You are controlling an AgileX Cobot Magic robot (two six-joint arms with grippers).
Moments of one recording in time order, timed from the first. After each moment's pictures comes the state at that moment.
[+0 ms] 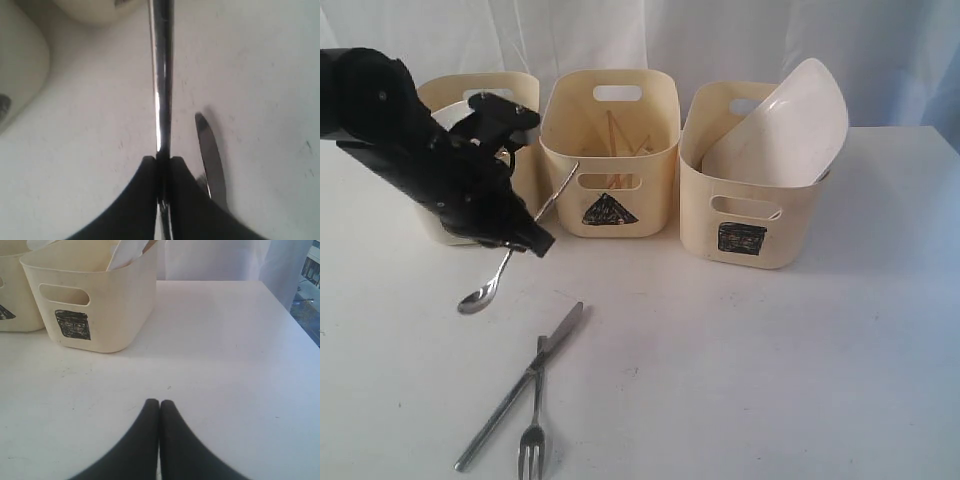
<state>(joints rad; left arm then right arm) -0.50 1.64 -1.17 -0.19 0.64 0.34 0.05 0.00 -0.01 0.03 0.36 0.02</state>
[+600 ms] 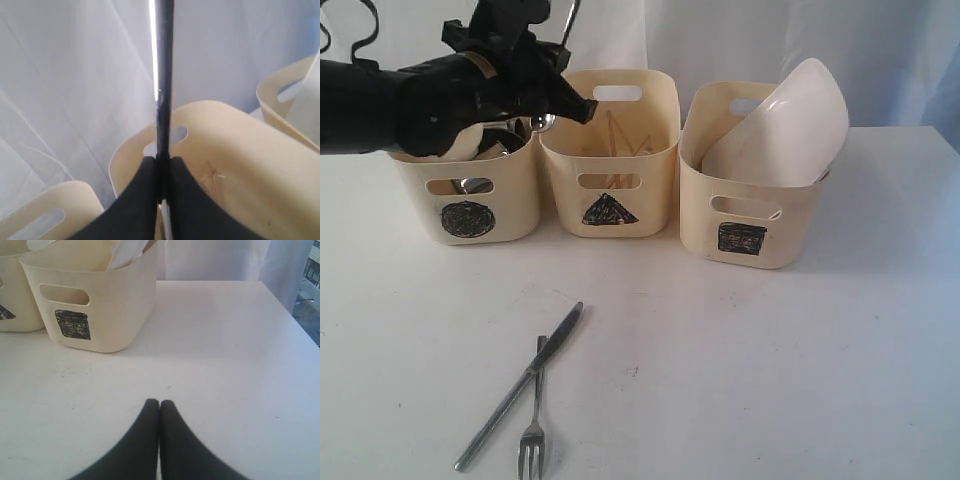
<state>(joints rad) -0.50 1.79 -1.26 -0.10 -0.33 0.40 0.05 0.00 -0.01 0.03 0.36 0.02</state>
